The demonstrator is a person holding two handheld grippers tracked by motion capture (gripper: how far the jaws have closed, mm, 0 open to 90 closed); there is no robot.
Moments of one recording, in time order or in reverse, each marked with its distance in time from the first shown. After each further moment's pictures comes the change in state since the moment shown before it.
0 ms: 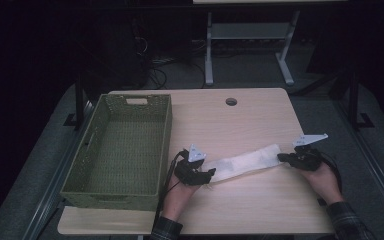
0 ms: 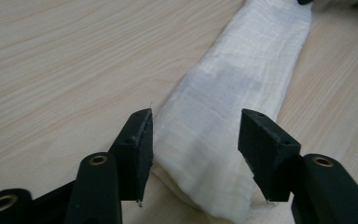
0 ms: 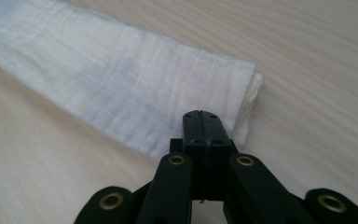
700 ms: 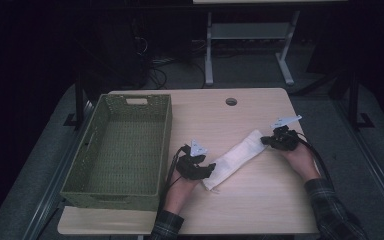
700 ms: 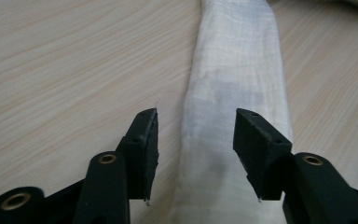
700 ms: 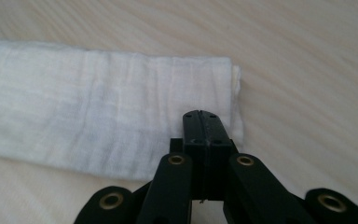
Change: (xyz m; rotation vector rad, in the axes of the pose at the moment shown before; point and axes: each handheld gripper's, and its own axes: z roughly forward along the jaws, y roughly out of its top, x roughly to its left) left arm 0.009 0.008 0.011 0.005 0.015 -0.003; right arm -0.012 0.060 0.054 0.003 -0.022 -0.066
